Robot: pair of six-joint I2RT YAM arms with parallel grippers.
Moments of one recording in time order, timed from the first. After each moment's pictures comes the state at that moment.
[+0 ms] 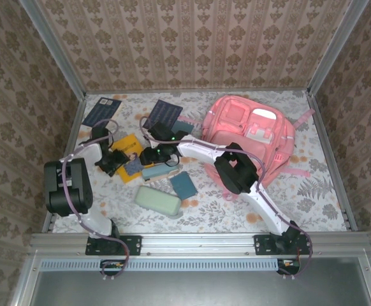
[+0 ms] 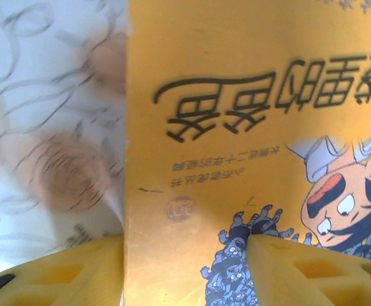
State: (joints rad) left arm 0.05 1.66 0.94 -0.57 0.18 -0.59; right arm 0.82 2.47 2.04 -0.50 -0.36 0.53
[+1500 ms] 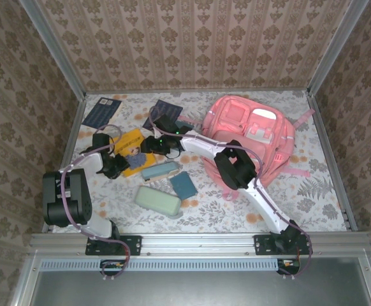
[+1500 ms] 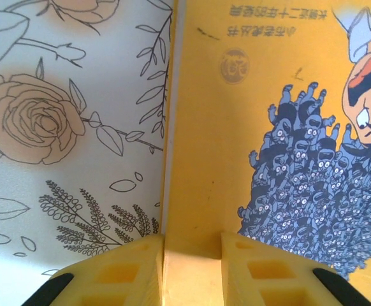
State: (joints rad) left arm 0.04 1.53 0.77 -0.47 0.23 -0.56; right arm 0.75 2.56 2.12 -0.35 -0.47 0.76
